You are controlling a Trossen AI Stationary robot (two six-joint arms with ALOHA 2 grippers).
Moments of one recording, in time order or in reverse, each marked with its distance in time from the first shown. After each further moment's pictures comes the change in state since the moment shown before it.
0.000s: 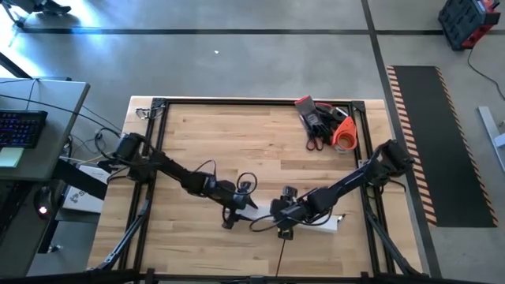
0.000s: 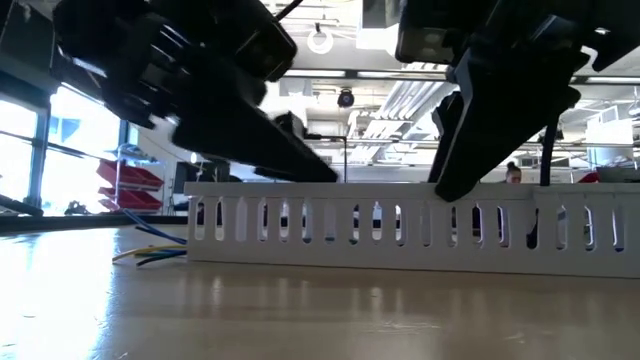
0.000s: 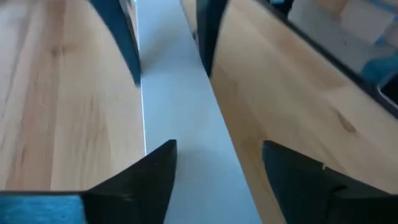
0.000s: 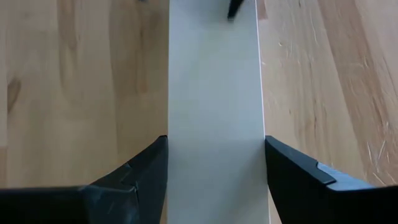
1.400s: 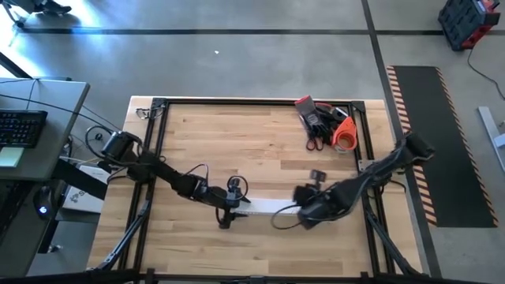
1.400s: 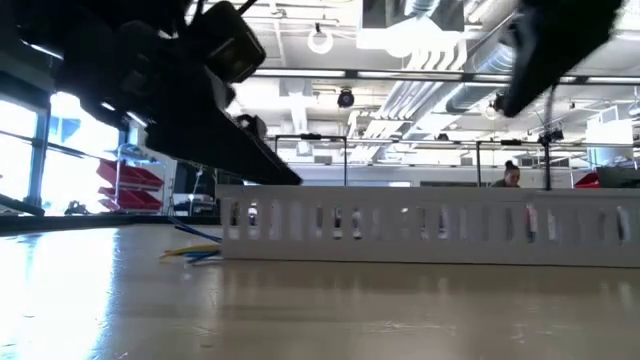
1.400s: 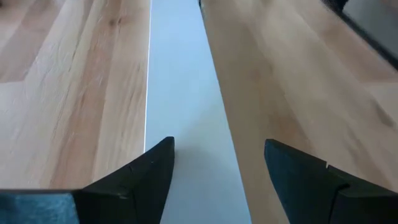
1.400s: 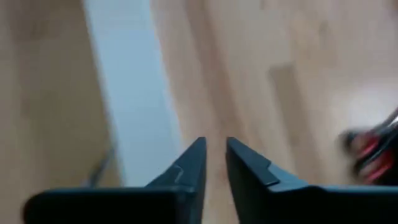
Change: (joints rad) left arm -0.080 -0.075 -0.084 -0.060 -0.256 -0.126; right arm 0.087 -0.240 0.064 -0.597 0.228 0.168
